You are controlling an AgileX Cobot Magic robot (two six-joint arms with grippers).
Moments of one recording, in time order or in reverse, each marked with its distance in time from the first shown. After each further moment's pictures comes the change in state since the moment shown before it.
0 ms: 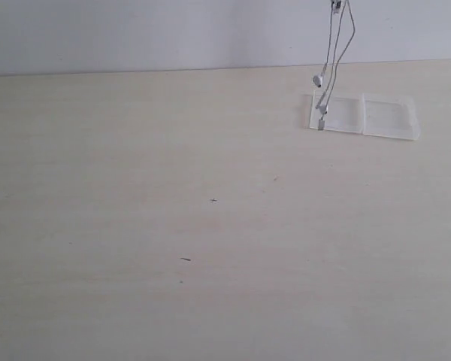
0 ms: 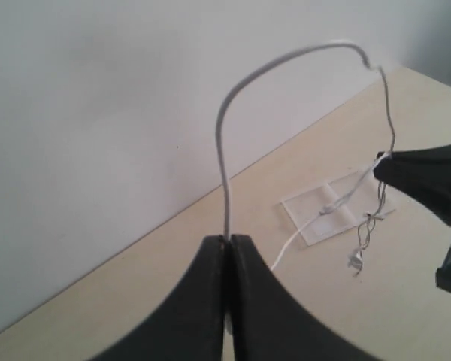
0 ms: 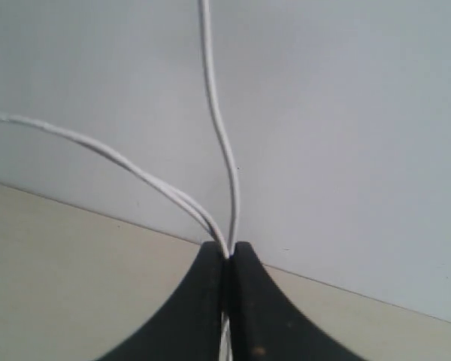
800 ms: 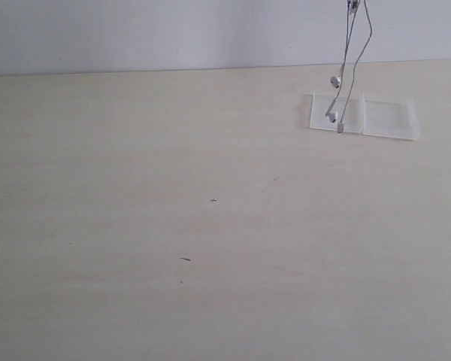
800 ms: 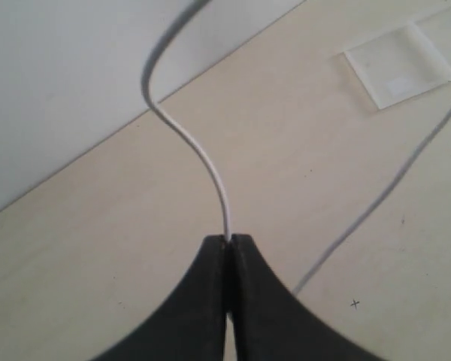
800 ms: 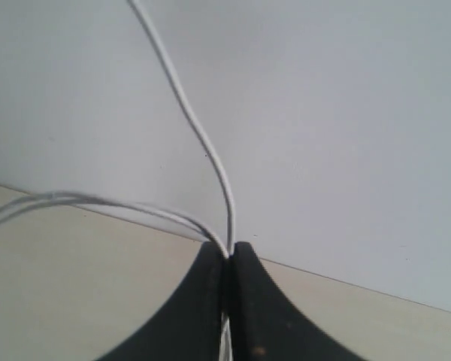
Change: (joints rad) left arm 0.038 0.000 0.552 0.123 -0.229 -0.115; right arm 0.000 -0.002 -0.014 0.023 0.086 -0.041
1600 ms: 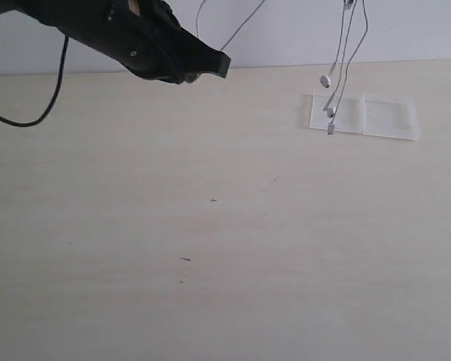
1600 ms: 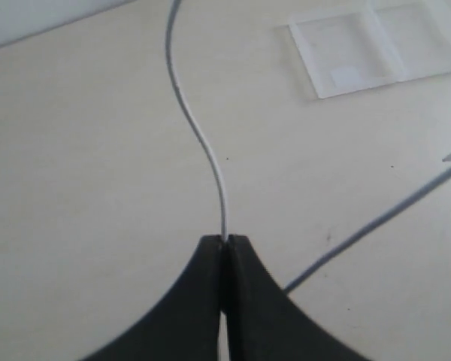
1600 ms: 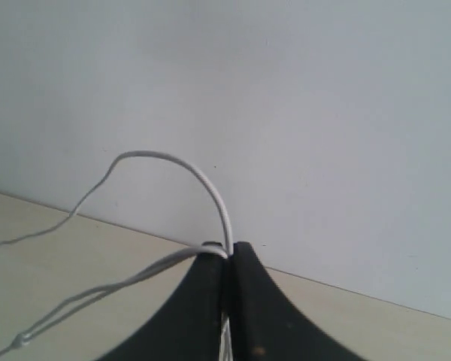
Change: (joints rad) left arm 0.040 0.081 0.409 -0.252 -0.536 -0.027; right arm 0.000 -0.018 0.000 0.023 -0.021 -0.010
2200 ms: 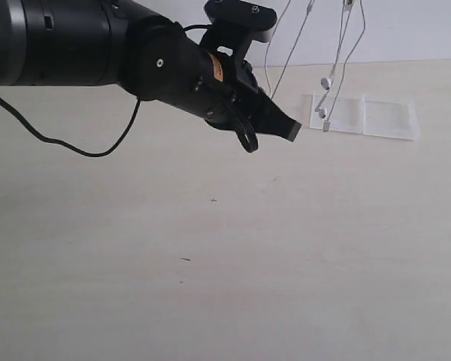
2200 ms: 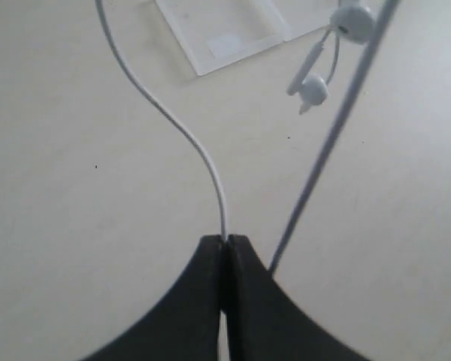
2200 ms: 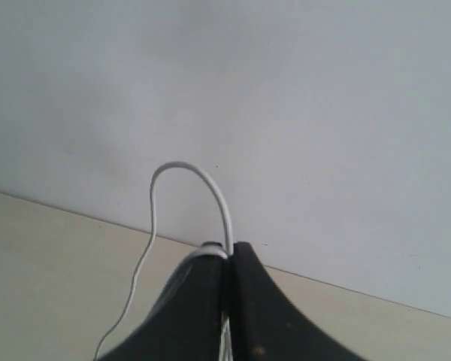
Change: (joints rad) left arm -0.161 0.134 0.002 -0.023 -0.150 0.063; right arm 0.000 0.000 0.000 0.006 -0.002 -0.002
